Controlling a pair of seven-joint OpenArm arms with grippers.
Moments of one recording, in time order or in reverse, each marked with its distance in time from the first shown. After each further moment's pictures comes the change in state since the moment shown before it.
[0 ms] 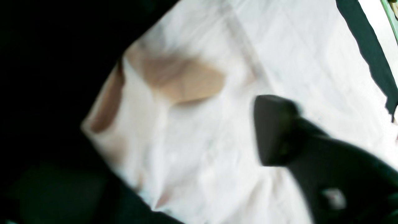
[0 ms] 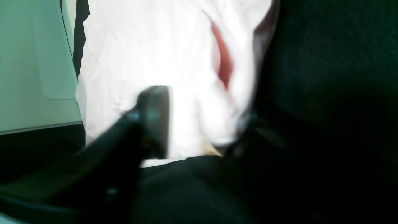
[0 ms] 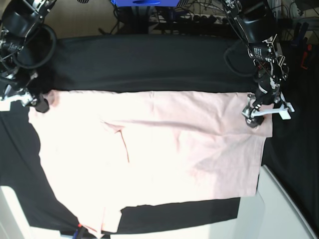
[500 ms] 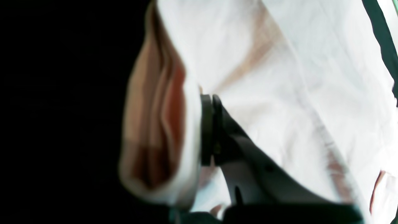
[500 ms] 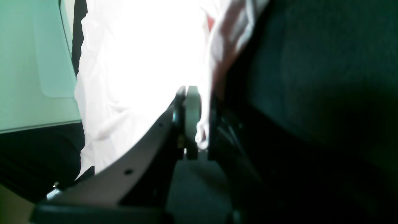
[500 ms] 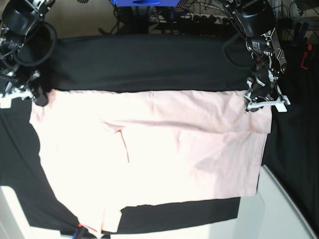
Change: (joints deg) left arm 2.4 0.1 -0.4 0.3 -0.7 -0.5 1.6; right arm -1.3 0.0 0.0 0.0 0.4 0.0 -1.3
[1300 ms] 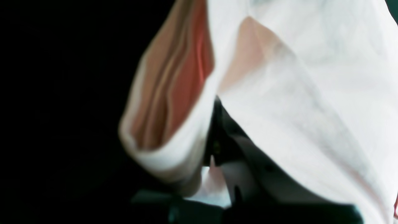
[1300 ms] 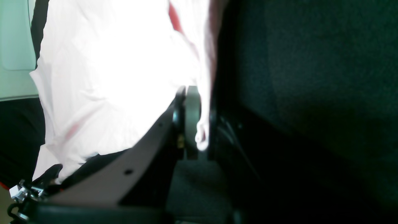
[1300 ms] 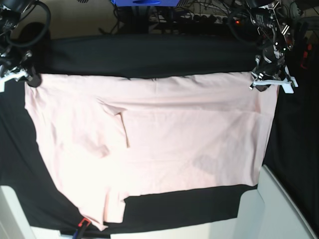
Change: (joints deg) left arm 13.0 -0.4 0.4 14.6 0.4 0.4 2.8; right arm -9.5 0.0 0.3 11.7 0.0 0.0 -2.6
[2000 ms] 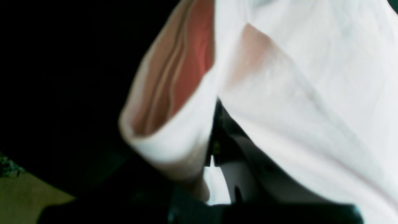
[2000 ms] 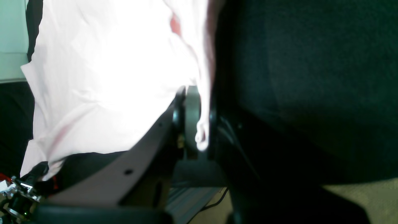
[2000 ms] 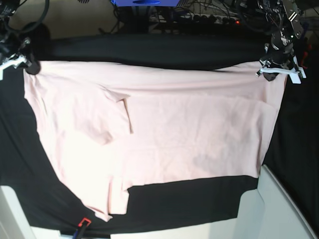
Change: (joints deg) left arm 7.9 -2.1 0.0 6.4 0.0 -0.4 0.4; right arm -7.4 -0.3 -0.2 5.7 3.0 0.0 -1.4
